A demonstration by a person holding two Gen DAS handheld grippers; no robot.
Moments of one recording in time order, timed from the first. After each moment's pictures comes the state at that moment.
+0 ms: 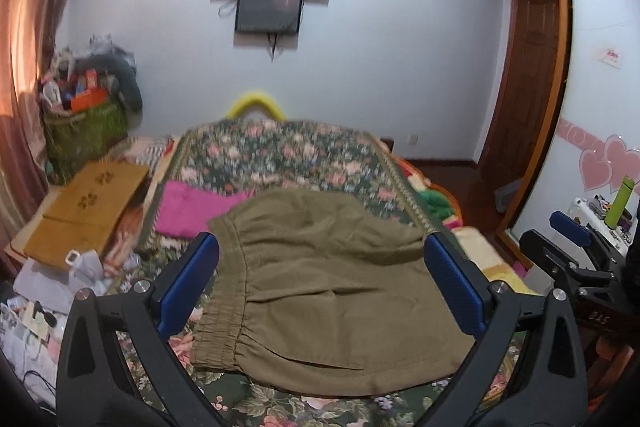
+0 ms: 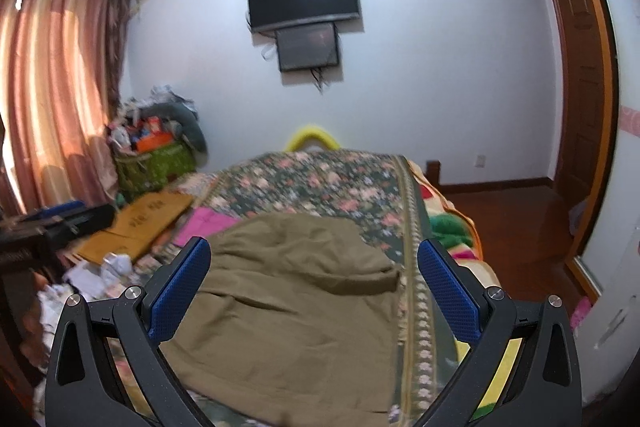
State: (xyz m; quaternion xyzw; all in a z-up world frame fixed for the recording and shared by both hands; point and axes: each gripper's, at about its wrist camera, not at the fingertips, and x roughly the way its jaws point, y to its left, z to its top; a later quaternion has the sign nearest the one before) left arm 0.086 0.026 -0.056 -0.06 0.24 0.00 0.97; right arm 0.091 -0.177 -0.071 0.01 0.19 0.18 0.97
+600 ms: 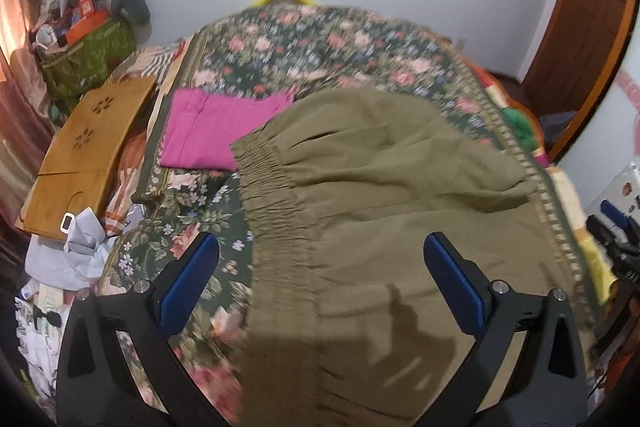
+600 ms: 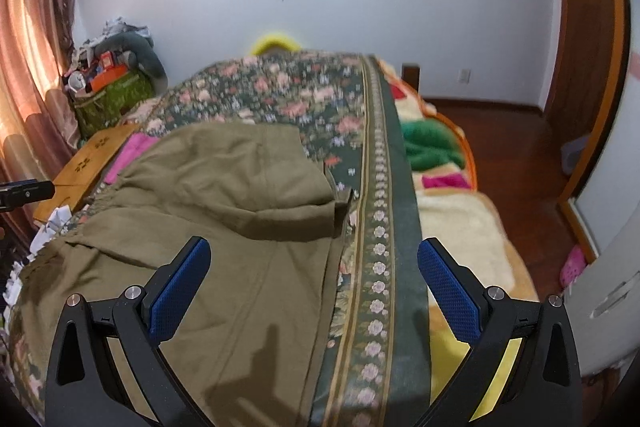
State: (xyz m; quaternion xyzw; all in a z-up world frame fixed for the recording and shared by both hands) left arm 0.230 0.107 -0.160 -0.04 0.44 0.05 0.90; right arm 0.194 -0.212 -0.141 0.00 0.35 0.16 0.92
